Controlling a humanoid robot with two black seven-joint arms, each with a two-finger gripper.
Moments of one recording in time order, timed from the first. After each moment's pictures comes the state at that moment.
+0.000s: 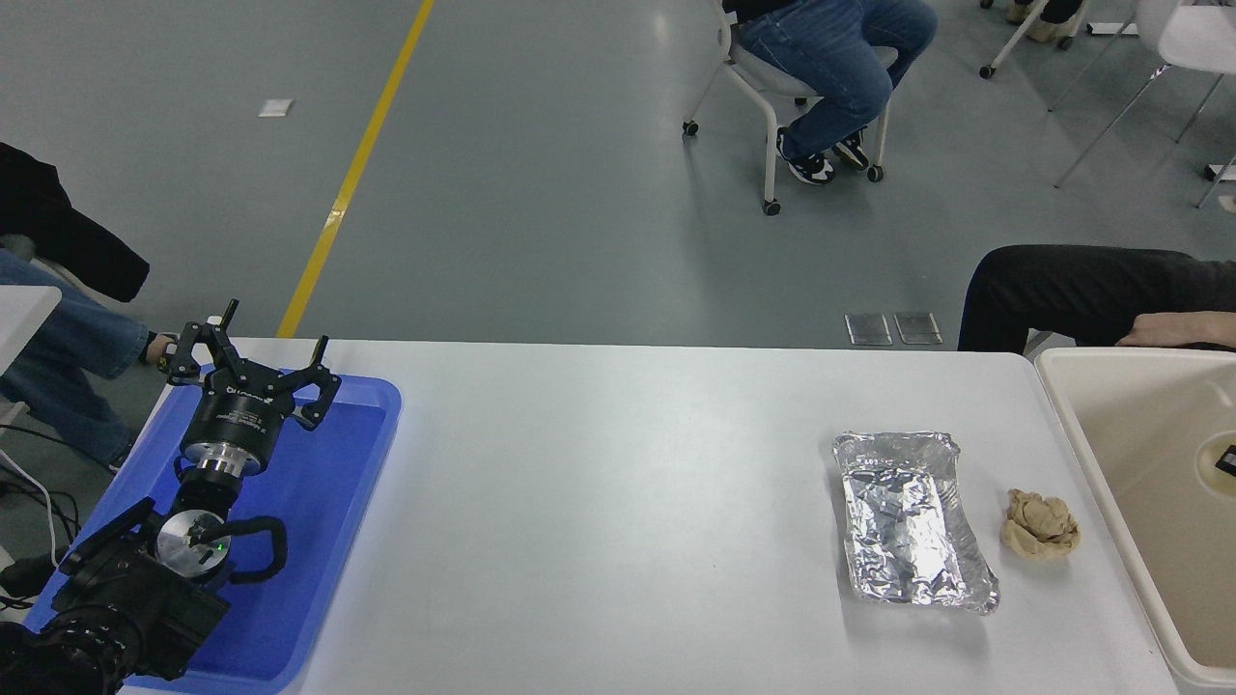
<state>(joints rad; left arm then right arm) -0.63 0.20 -0.89 -0.20 -0.21 -0.79 -0.32 0.75 -0.55 -0.45 0.17 -0.46 0.14 -0.10</state>
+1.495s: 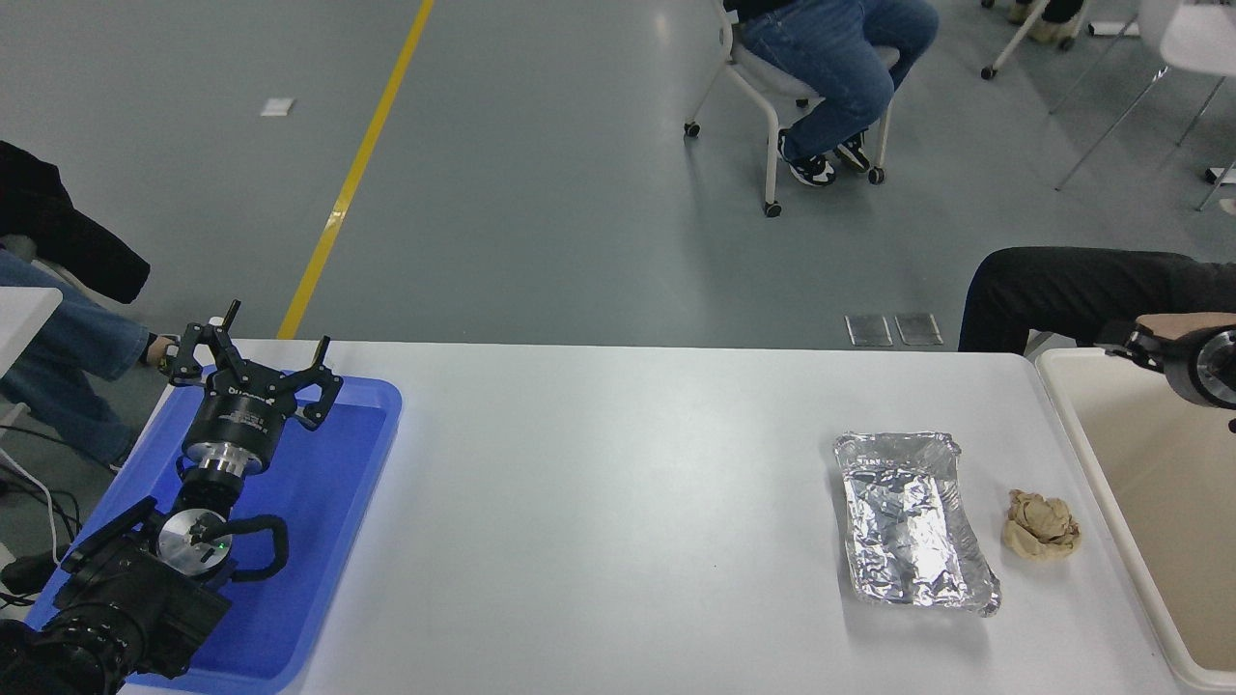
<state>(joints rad) -0.63 0.20 -0.89 -0.20 -0.21 -0.79 -0.32 1.35 -0.61 -0.74 0.66 -0.56 0.31 -0.10</state>
